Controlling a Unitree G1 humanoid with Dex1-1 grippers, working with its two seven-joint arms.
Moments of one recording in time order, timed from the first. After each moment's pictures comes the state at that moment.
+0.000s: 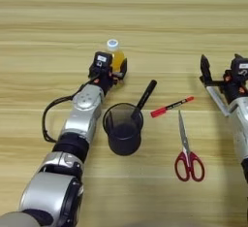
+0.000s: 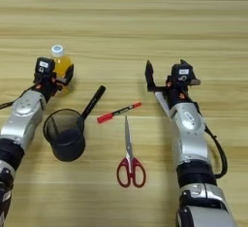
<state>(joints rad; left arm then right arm) -0.53 0.04 0.00 0.73 -0.04 -0.17 -0.15 -0.35 -0.15 -0.17 0.49 0.17 -0.27 0.20</state>
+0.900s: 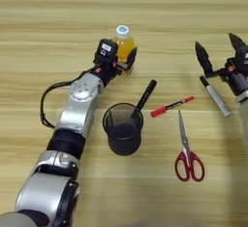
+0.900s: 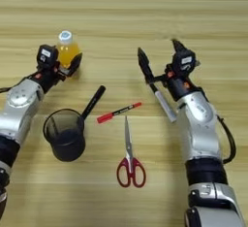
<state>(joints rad) -0.51 0.09 -0.03 0.44 -0.08 -0.07 -0.36 -0.33 -0.24 -0.13 0.25 0.31 -0.23 0.53</state>
